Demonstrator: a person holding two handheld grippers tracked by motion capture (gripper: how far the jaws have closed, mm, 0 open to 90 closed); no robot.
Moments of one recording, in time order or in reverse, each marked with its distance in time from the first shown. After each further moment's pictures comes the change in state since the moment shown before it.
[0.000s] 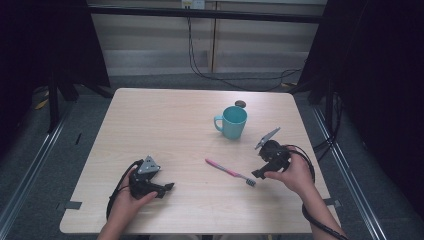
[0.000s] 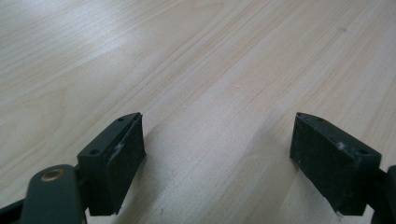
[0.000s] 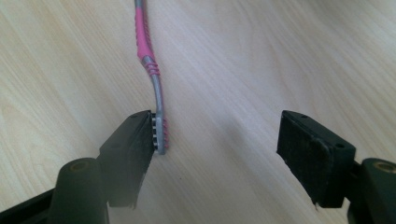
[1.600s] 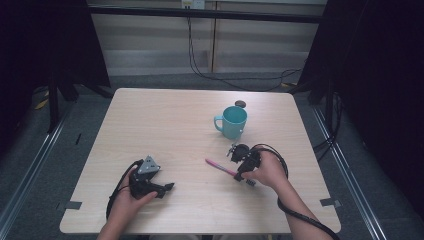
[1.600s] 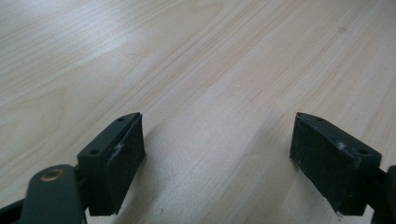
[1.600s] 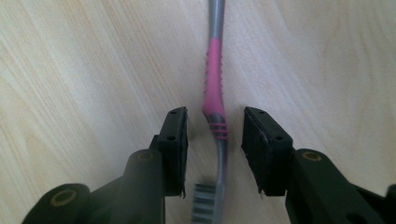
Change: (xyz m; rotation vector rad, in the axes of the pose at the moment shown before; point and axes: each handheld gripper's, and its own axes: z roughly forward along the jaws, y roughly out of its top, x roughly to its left) left arm 0.000 0.000 0.000 0.000 -0.001 0.000; right arm 0.028 0.051 0.052 0.186 0.117 -0.151
